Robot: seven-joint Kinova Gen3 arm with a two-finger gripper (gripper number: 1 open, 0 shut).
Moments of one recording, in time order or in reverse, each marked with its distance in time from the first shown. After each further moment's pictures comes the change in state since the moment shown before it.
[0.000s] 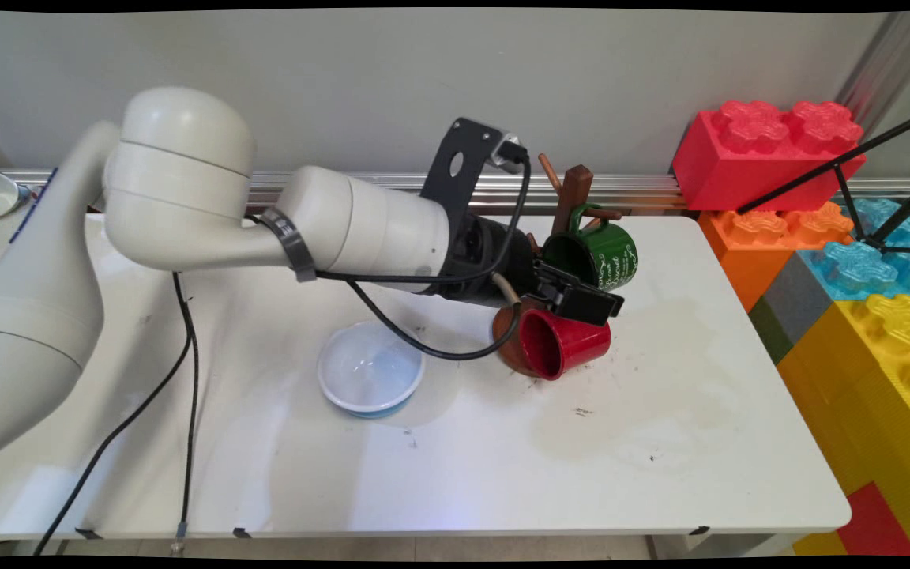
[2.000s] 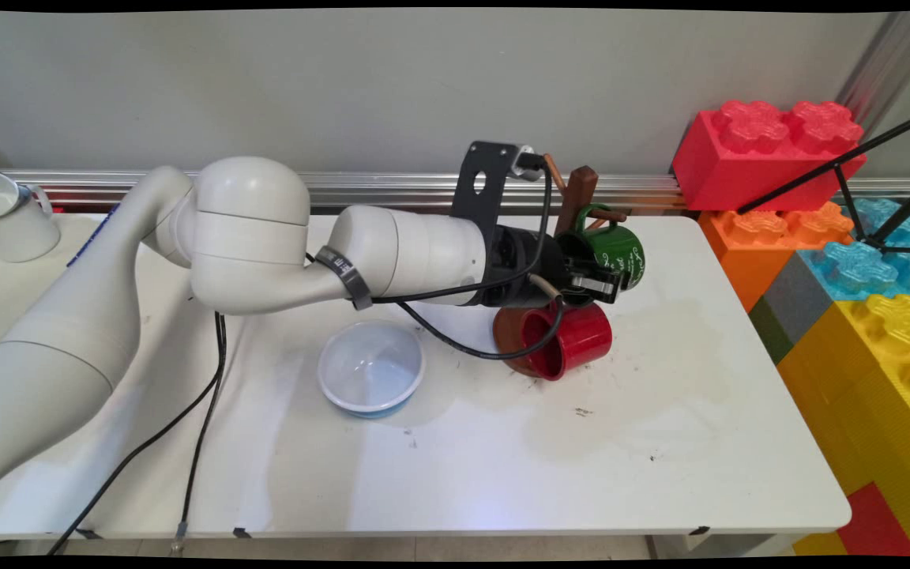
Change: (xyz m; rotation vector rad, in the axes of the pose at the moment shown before) arm -0.014 -0.006 0.045 -0.007 0.113 -0.146
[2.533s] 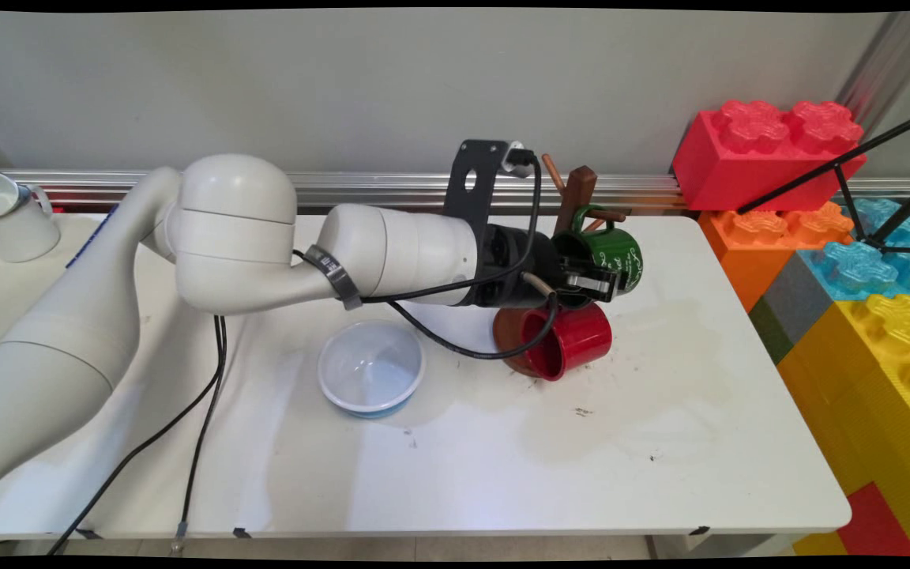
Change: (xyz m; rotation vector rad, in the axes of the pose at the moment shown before) arm 0.000 0.001 -0.009 -0.015 0.003 -0.029
